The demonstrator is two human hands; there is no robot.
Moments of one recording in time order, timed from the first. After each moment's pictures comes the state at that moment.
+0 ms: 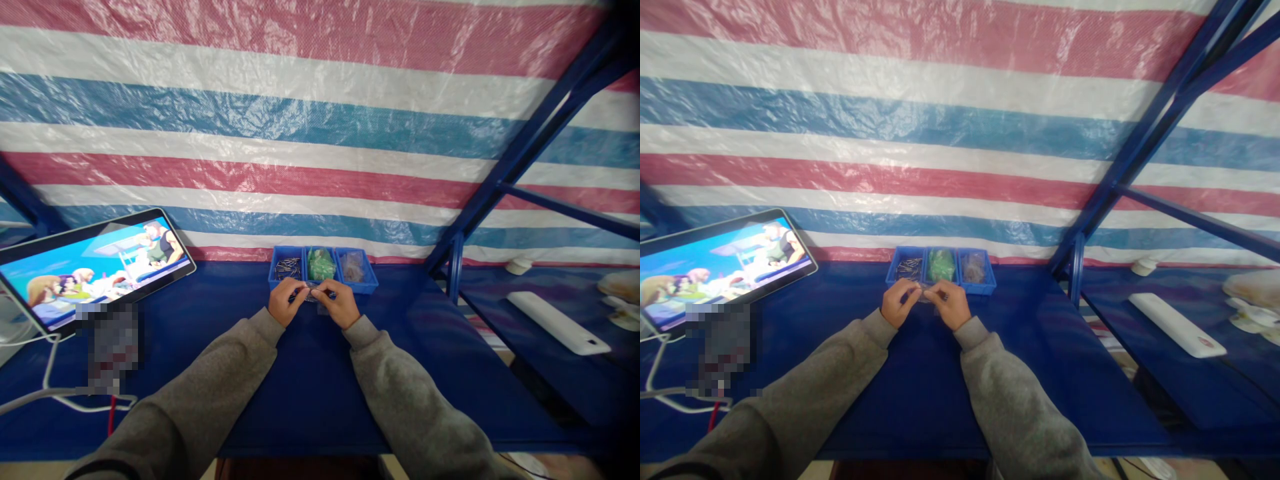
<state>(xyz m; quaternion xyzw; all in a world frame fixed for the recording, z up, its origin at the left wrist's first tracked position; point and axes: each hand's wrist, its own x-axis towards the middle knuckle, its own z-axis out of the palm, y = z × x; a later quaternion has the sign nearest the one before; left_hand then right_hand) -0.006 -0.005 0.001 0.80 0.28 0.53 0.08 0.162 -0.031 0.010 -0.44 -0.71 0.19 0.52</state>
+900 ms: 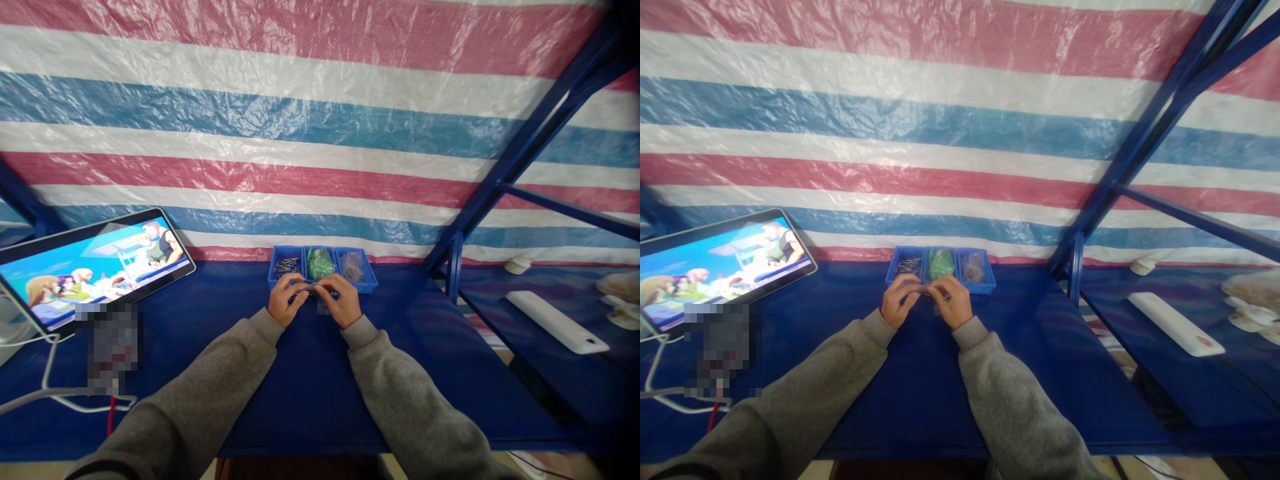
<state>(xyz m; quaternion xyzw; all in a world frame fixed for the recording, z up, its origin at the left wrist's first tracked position) -0.008 -0.006 0.005 0.81 0.25 0.52 0.11 0.162 -0.036 0.016 -0.44 -0.71 0.12 0.54</state>
